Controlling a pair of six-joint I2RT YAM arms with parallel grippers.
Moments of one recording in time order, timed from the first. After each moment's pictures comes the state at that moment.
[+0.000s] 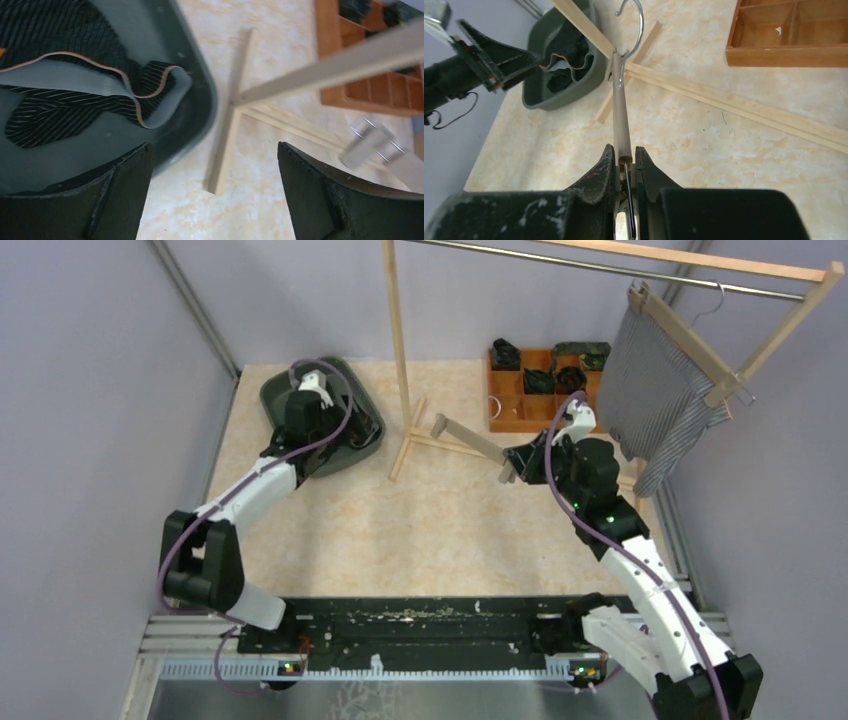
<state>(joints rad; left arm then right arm) -0.30 1.46 0.99 0.07 0.01 -0.51 0.33 0.83 0.78 -0.18 -0.14 0.45</state>
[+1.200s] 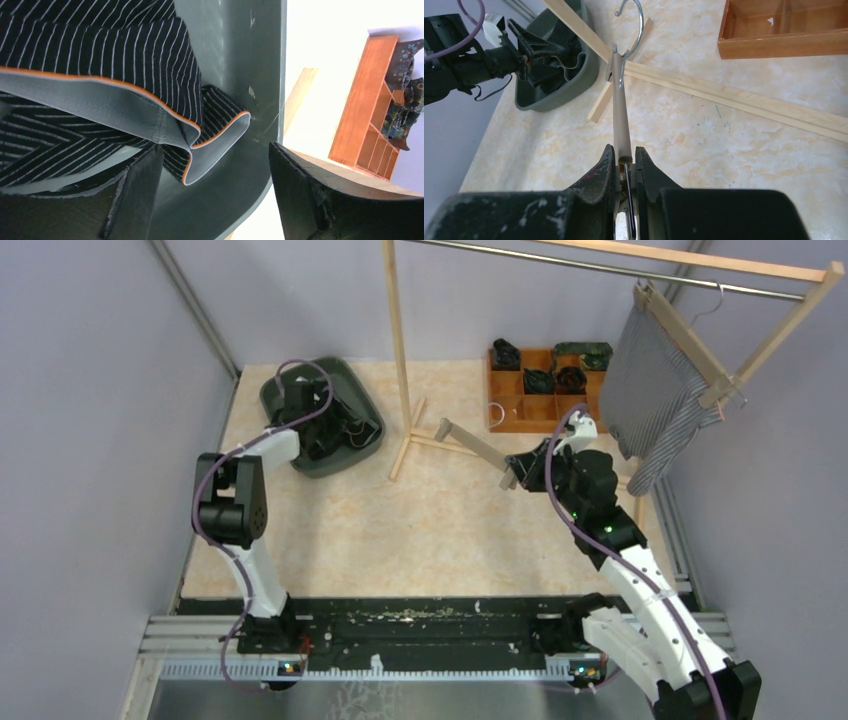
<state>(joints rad) -0.11 1.89 1.22 0.03 0.15 -0.80 0.33 0.78 0.68 -0.12 -0.11 0.47</state>
